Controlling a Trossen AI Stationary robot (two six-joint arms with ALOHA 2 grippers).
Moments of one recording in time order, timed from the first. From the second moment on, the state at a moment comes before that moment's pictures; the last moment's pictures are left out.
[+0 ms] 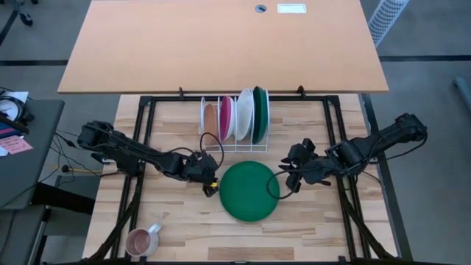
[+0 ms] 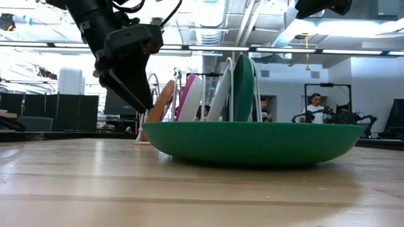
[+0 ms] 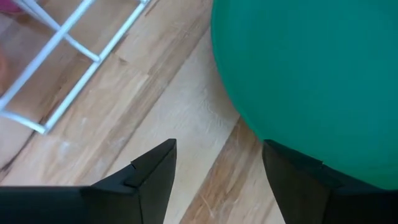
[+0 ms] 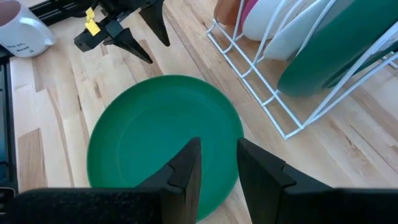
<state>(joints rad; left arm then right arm) -0.25 1.52 0.91 -0.40 -0.37 -0.71 0.42 1.20 1.14 -0.84 0.54 0.75</state>
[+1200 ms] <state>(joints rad) -0.19 1.74 0.91 -0.20 -0.25 -0.76 0.40 1.20 1.14 -0.85 0.55 0.75</state>
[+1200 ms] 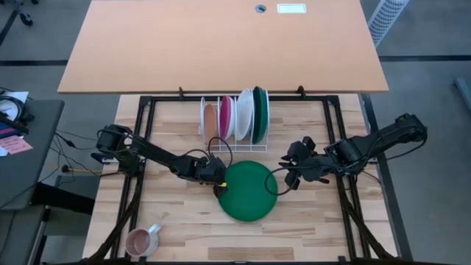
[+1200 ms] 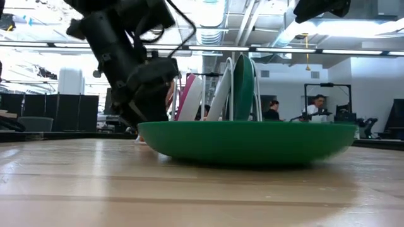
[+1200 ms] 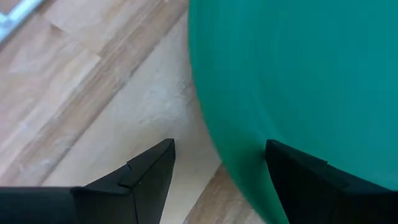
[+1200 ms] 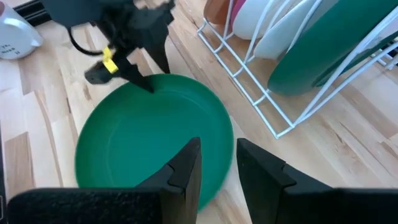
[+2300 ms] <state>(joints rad) -0.20 1.55 1.01 -0.22 -0.24 -0.56 0.39 1.20 1.14 -0.86 0.55 0.73</state>
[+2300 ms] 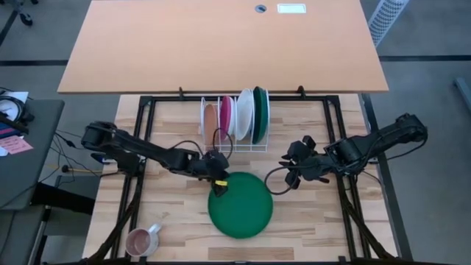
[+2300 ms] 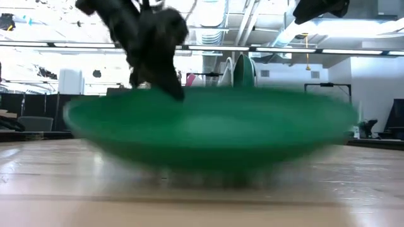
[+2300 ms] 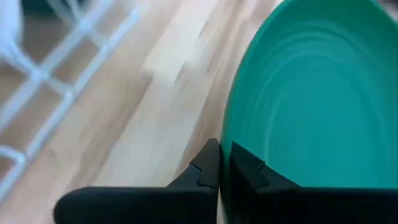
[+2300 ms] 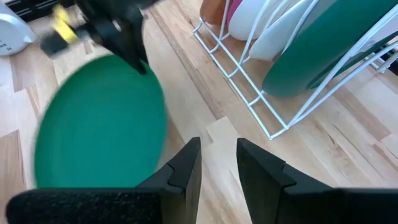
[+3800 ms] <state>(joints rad) -0.39 0.87 1.09 -0.54 -1.28 -0.20 0.31 1.20 1.14 -0.83 0.59 0.75</state>
